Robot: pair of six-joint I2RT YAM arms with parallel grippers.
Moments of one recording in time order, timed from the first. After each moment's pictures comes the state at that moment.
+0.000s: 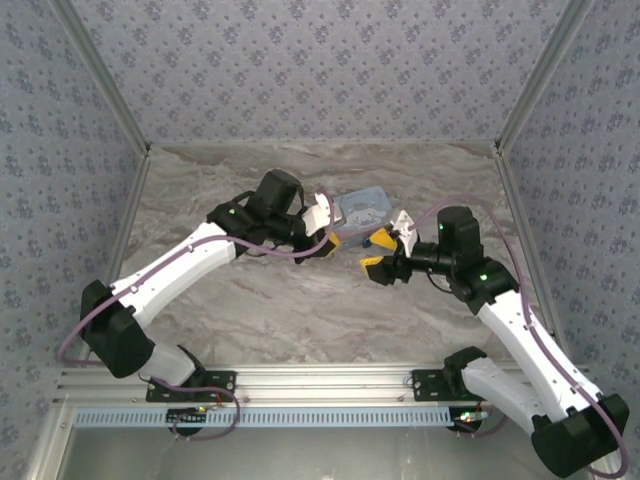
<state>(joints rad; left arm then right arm) -0.75 1.46 1.33 -0.64 0.55 0.34 0.41 0.89 0.82 -0.41 -0.72 -0.23</state>
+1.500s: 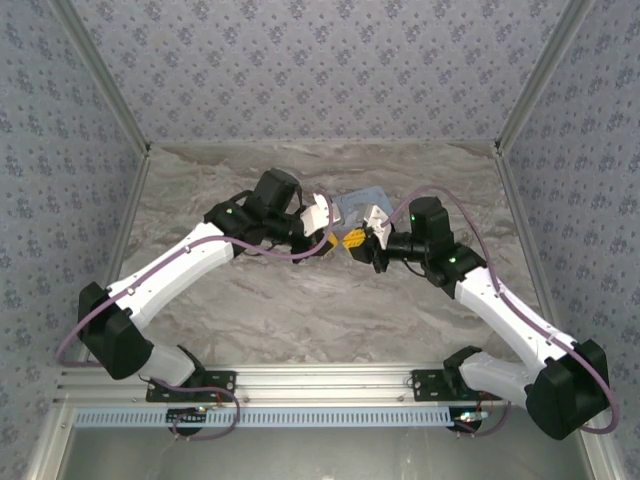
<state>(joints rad) -0.75 1.45 1.34 -0.67 0.52 0.38 0.49 1.09 0.81 -0.16 -0.71 -0.31</state>
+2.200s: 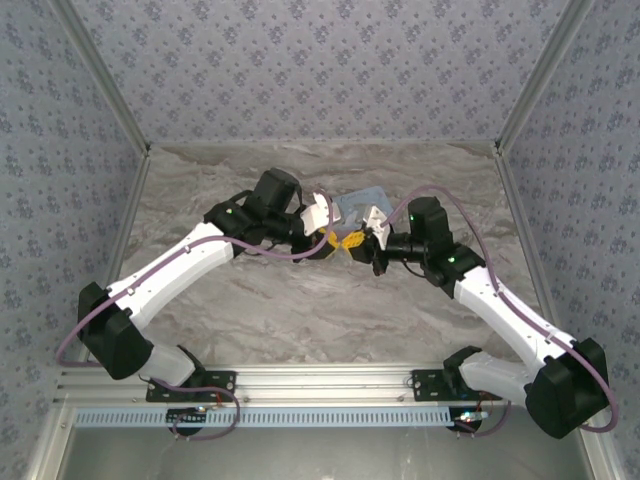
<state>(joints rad) -0.75 1.44 1.34 -0.65 0.52 0.36 0.49 1.10 0.81 -0.17 -0.73 -0.29</state>
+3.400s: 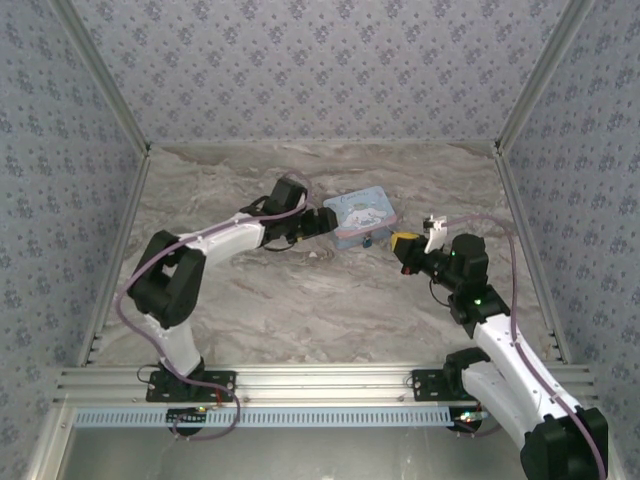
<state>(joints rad) -0.62 1.83 1.23 -0.22 0.26 -0.78 0.25 0.76 0.45 0.04 -0.43 0.33</state>
